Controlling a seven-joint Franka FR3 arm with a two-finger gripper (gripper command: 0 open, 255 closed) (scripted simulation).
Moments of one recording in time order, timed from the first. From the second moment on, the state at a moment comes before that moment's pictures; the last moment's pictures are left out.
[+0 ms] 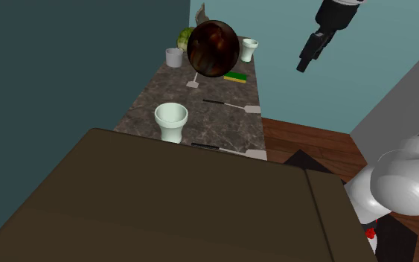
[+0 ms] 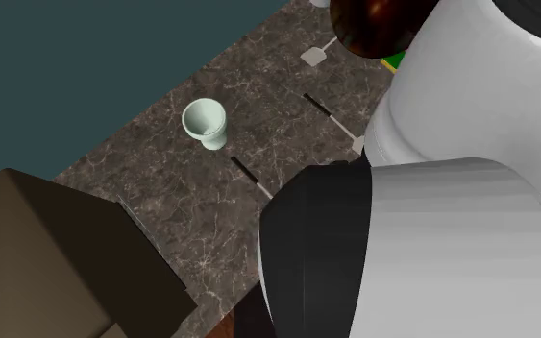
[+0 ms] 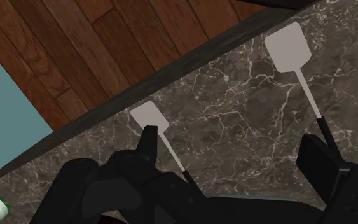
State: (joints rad) arm -0.01 -0.74 0.06 -2.32 -0.12 1.66 -0.11
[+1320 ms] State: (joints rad) arm 0.05 -0.21 0.36 -2.09 -0.09 1.84 0.29
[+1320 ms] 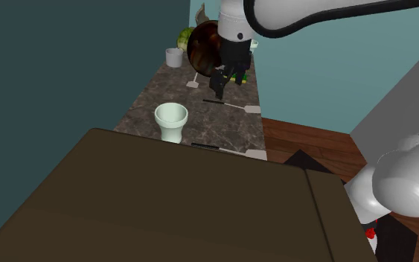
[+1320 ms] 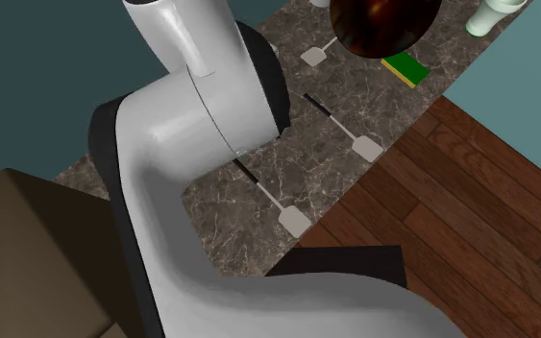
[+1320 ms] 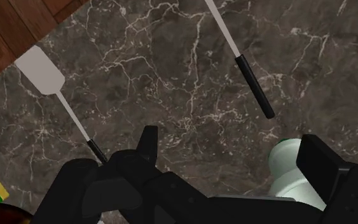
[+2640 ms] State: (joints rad) arm 0.26 0.52 0.45 -1.46 -0.32 1.77 0.63
